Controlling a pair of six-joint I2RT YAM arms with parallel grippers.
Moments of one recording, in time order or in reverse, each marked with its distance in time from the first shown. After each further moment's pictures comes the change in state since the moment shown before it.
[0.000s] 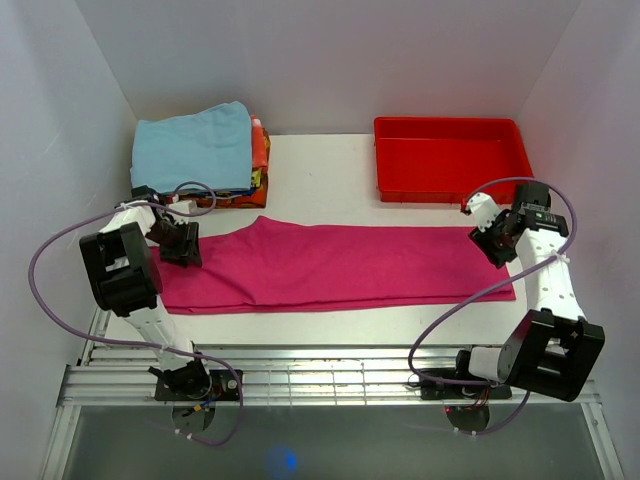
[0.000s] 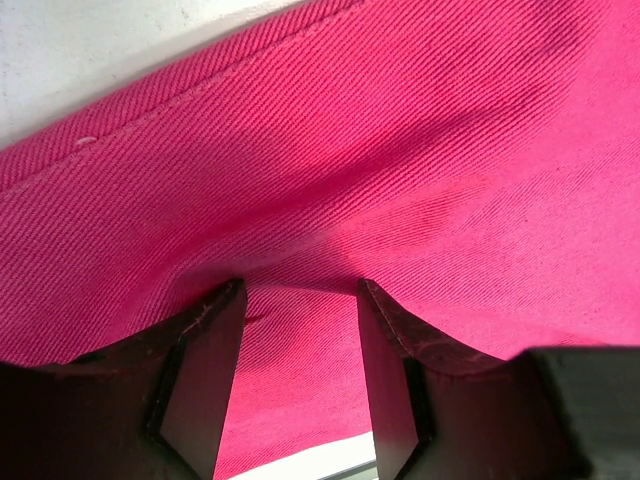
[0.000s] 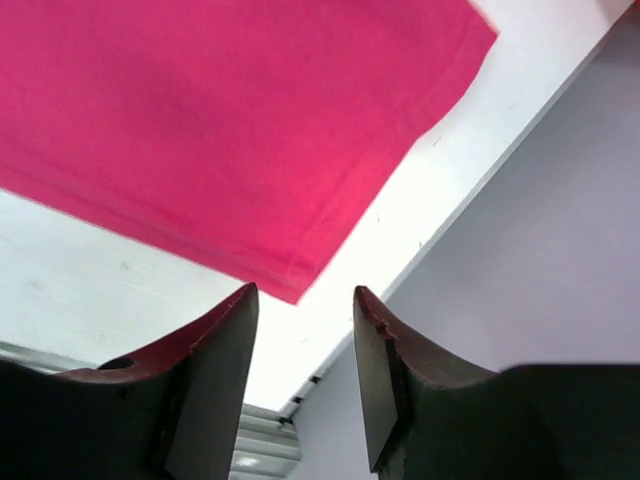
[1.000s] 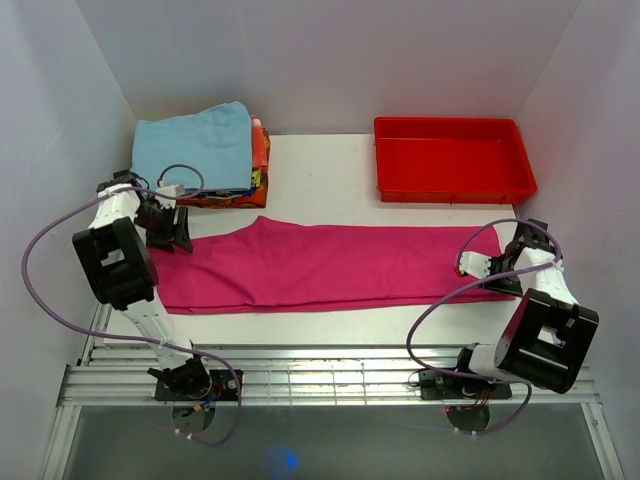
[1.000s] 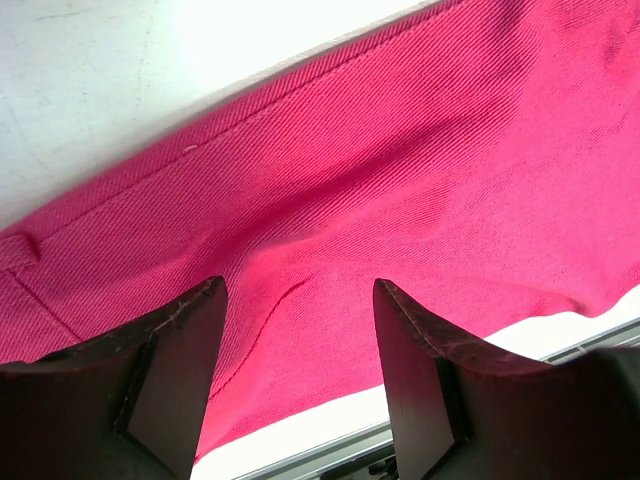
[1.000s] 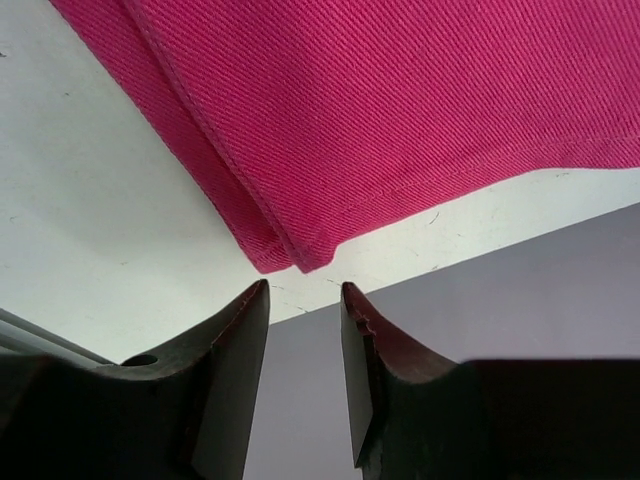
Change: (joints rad) left arm 0.051 0.071 0.250 -0.210 0.064 0.075; right arm -0.175 0.045 -0.303 0.146 0.108 -0.817
